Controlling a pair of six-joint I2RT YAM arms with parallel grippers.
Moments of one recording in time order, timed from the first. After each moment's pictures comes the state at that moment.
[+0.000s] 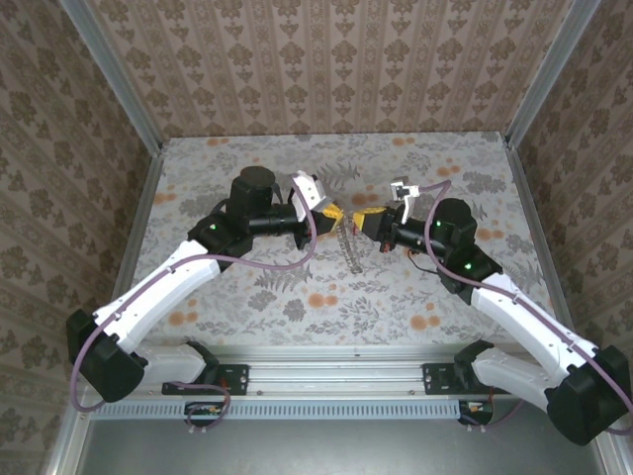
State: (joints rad) left arm -0.75 1.25 1.17 -0.27 0.58 0.22; right arm 0.45 1.02 0.74 0.20 -0.57 0.53
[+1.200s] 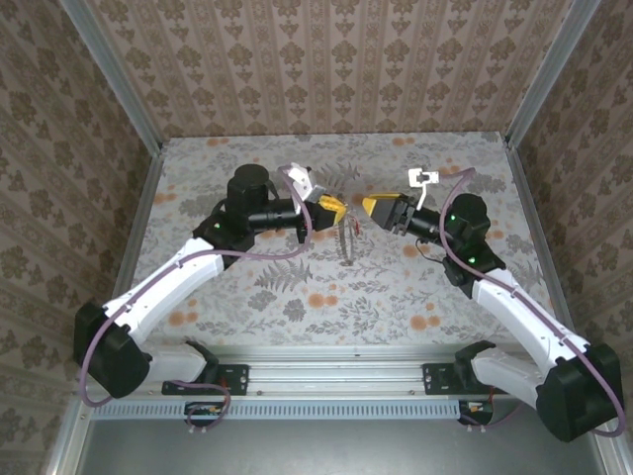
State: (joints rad) left arm -0.69 1.28 1.10 -0.03 0.75 0.04; right arm 0.34 1.05 0.73 0.41 -0.67 0.76
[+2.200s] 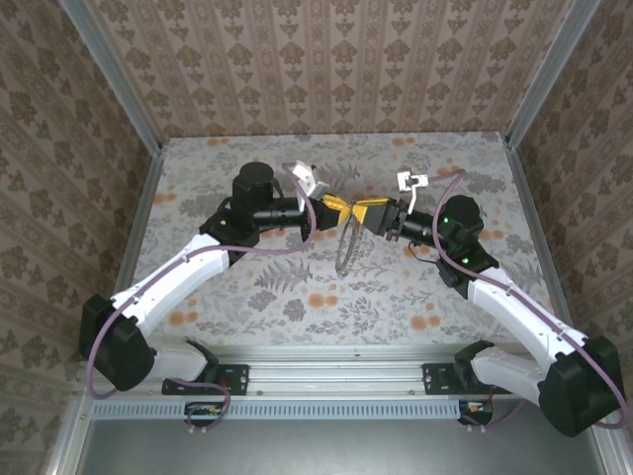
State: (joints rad) left arm -0.69 1.33 1.11 0.01 0.80 -0.02; right arm 0.39 1.07 0.72 0.46 -0.72 0.77
